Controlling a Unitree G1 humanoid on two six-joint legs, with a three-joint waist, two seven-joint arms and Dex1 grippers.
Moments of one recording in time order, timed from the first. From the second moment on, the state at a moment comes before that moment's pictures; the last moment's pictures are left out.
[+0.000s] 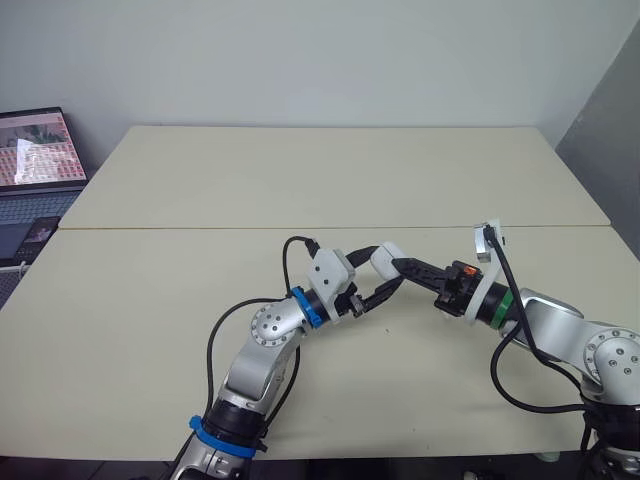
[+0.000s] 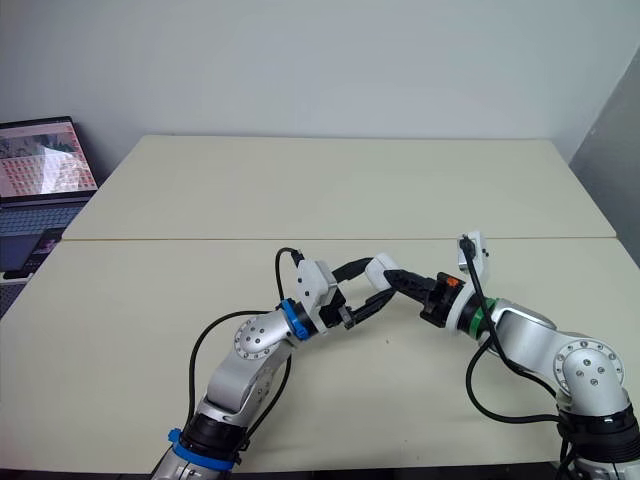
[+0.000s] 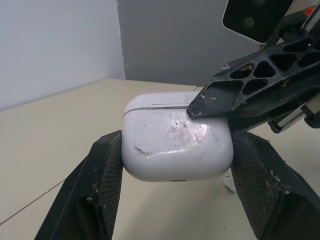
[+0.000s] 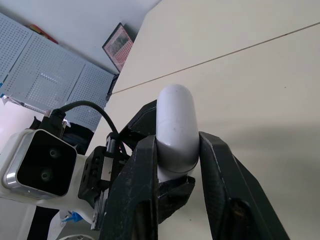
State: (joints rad) left arm -0.28 0.14 -0.27 -0.11 -0.20 0.05 -0.66; right arm -0.26 -0.64 -0.06 -0.41 1.76 0.86 -0.22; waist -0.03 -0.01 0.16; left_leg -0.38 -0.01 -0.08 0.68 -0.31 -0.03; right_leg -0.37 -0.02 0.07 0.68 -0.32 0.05
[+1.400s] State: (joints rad) left arm -0.49 0.45 -0.28 -0.14 -0.69 0.82 -1.23; right arm -0.33 -0.90 -0.01 -0.48 1.38 1.13 0.57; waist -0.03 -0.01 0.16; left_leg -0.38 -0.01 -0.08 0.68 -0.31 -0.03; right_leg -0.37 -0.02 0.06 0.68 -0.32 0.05
